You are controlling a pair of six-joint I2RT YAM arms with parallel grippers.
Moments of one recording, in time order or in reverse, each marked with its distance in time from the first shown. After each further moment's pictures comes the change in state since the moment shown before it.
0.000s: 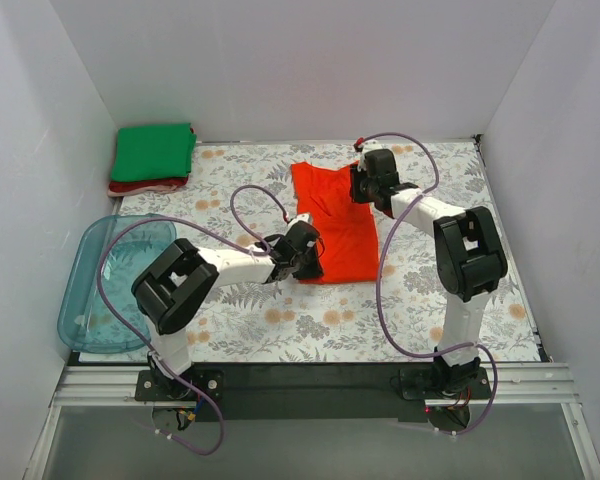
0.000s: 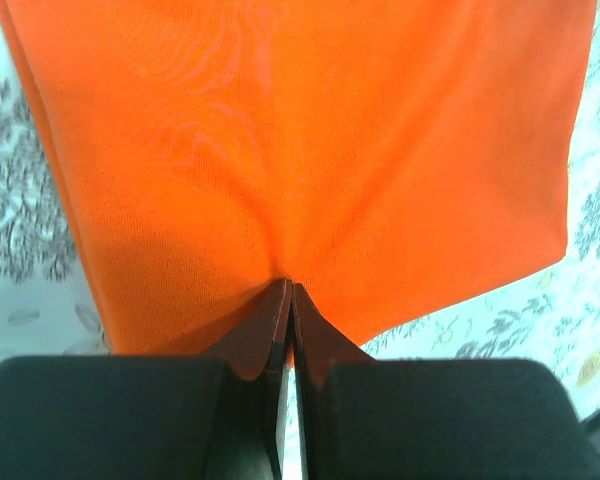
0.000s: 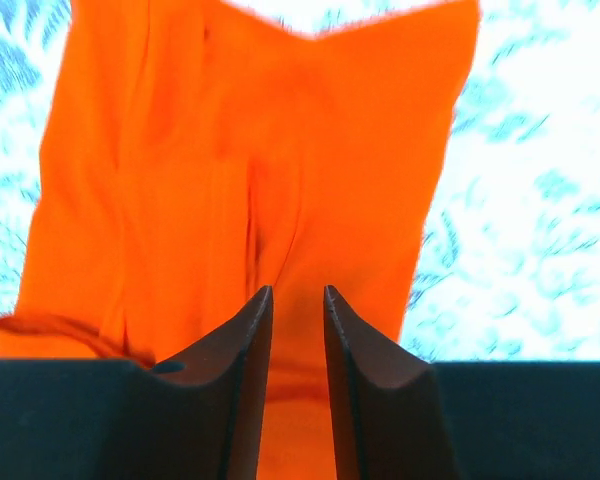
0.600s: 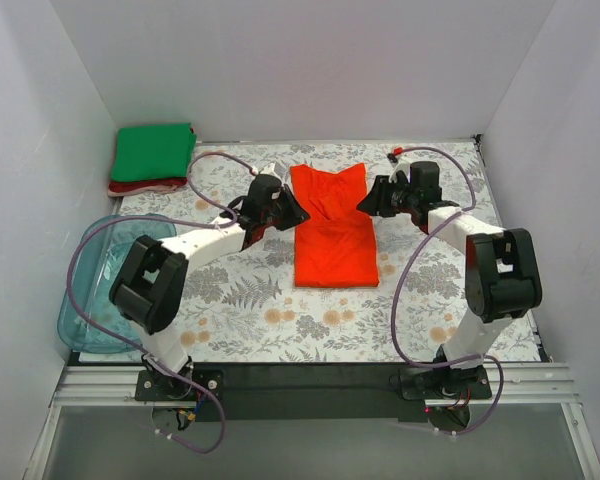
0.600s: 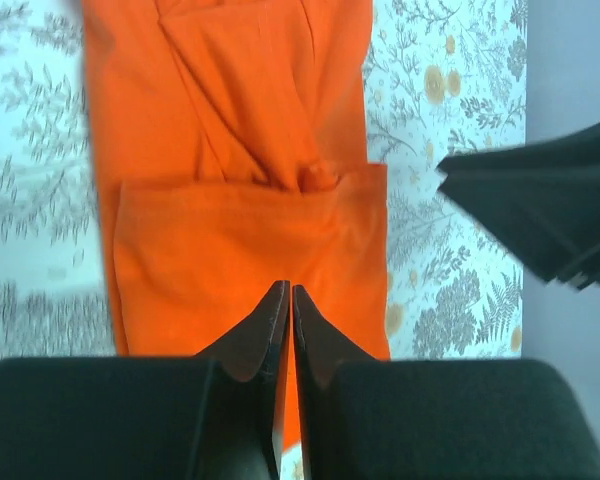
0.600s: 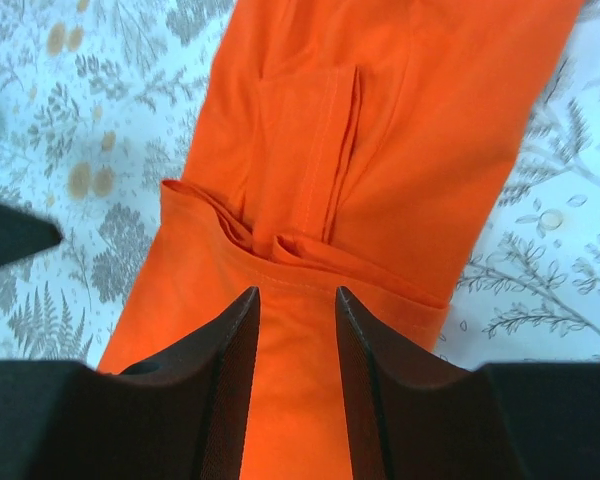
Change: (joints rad) left arm 0.233 -0.126 0.096 0.057 0.127 0.025; right arm -0.180 -0.245 -0.252 0.087 -0.516 0.105
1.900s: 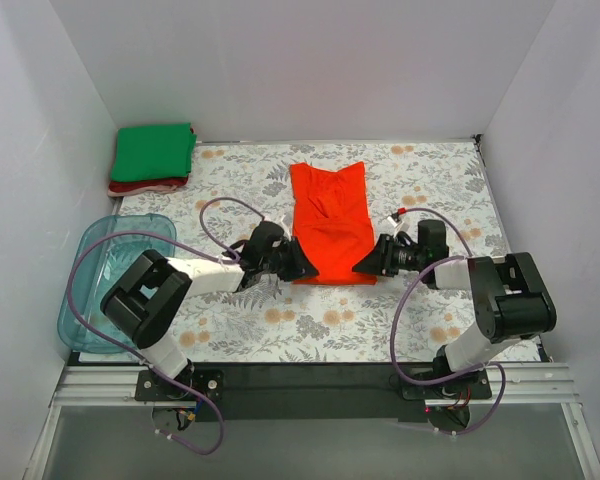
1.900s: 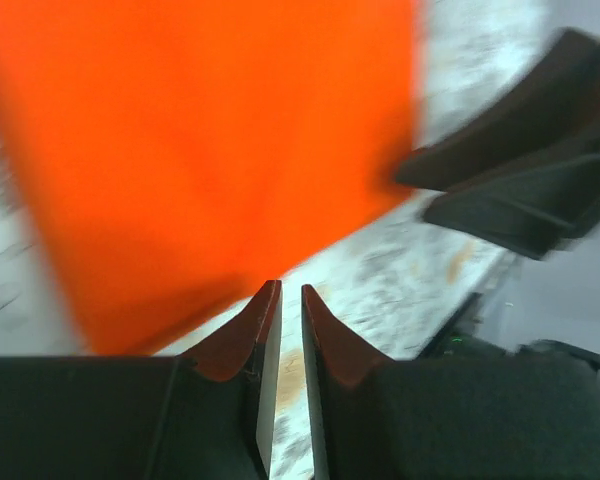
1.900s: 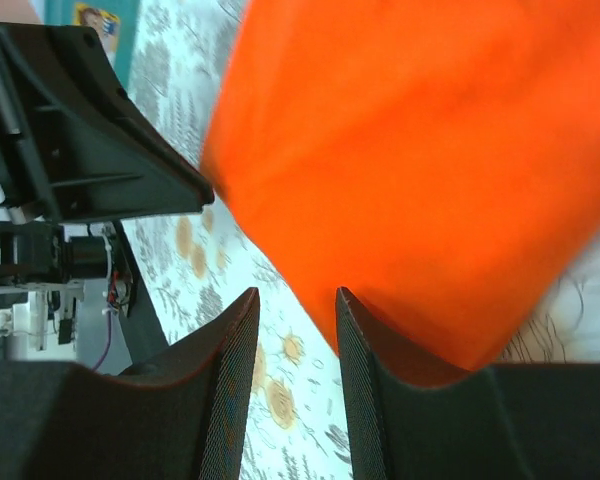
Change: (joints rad) left arm -0.095 -0.065 -0.326 0.212 0.223 -0.089; right arm -0.043 -0.132 -0.545 0.335 -0.418 0.234
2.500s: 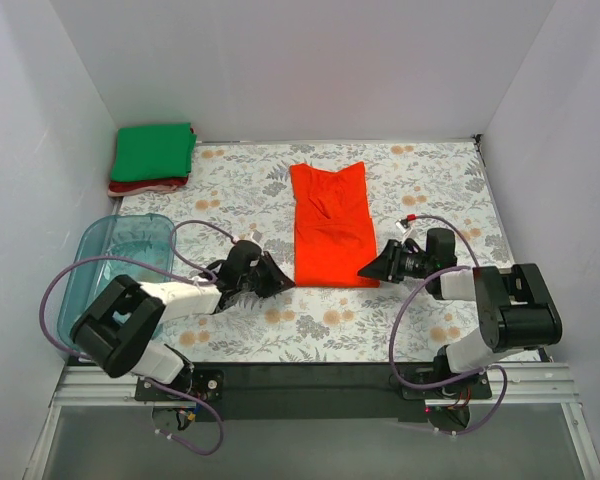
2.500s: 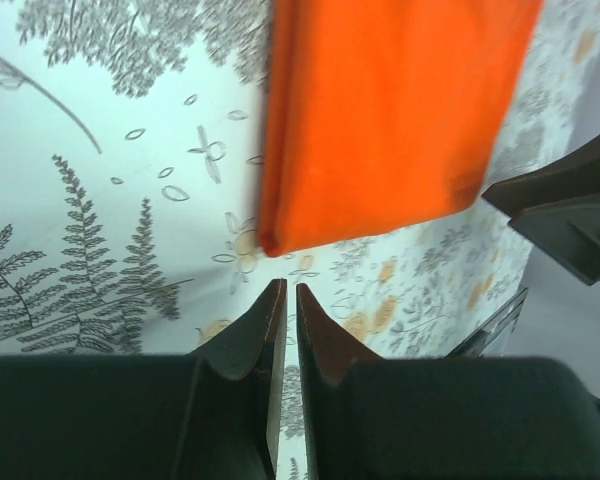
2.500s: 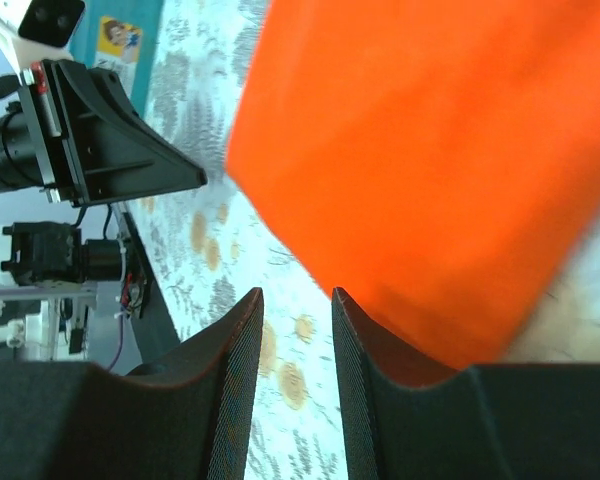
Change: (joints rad) left arm 0.039 -0.177 -0.281 0.008 -0.117 -0.139; right arm -0.058 -0.035 -0.123 0.089 -0.032 0.027
